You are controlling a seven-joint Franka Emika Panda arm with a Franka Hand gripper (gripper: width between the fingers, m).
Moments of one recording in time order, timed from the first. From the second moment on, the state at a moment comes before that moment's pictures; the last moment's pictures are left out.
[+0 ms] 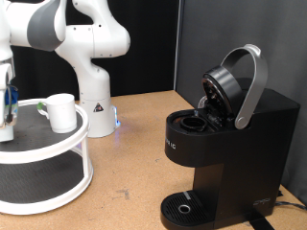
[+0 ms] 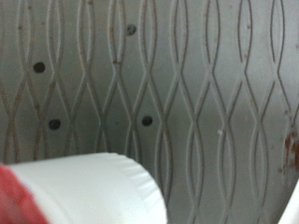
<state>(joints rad) -0.10 -0.28 -0.62 -2.59 -0.28 2.35 -1.25</state>
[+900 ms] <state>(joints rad) -0.07 -0.31 -0.61 -2.52 -0.19 2.17 -1.28</state>
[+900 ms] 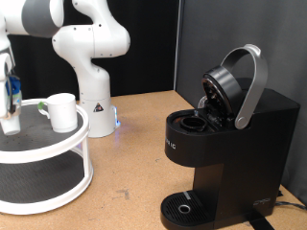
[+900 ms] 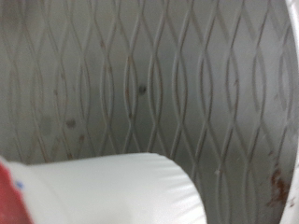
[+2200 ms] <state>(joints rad) 0.02 -0.40 -0.53 -2.33 0.26 1.84 -1.16</state>
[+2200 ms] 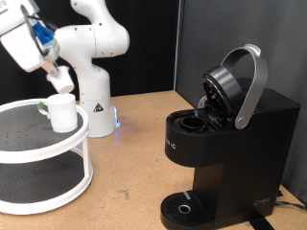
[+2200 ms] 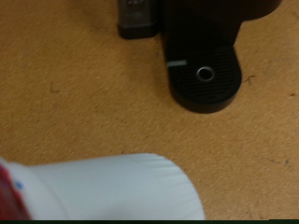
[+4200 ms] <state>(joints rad) 0.18 -0.20 -0.46 -2.04 0.59 1.60 -1.15</state>
